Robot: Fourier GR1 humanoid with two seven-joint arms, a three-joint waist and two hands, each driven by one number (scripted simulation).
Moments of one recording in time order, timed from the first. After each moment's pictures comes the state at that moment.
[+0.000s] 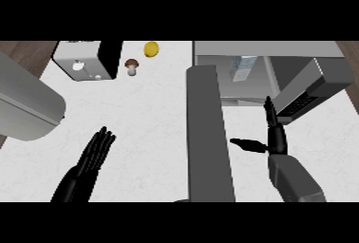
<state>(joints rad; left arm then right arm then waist) 0.24 0.14 -0.19 -1.72 0.08 -0.17 -0.38 -0.59 -0.13 -0.32 -0.19 0.09 -0.24 -1.02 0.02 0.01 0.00</state>
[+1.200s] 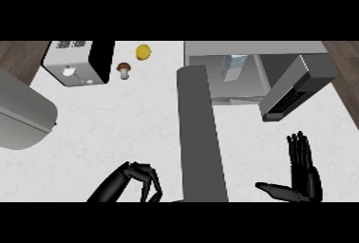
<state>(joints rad) 0.10 0.17 -0.40 -1.56 -0.18 -0.22 -0.31 -0.05 -0.10 -0.23 -0.86 -0.07 0.17 -0.96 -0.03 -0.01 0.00</state>
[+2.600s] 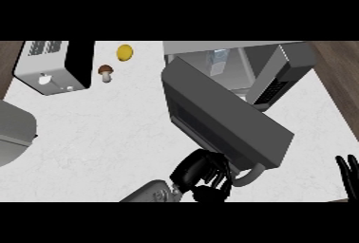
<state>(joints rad) -0.49 0.01 -0.97 -1.01 0.13 0.30 -0.26 0.43 -0.21 -0.15 -1.80 -0.30 0.40 -0.58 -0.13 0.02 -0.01</state>
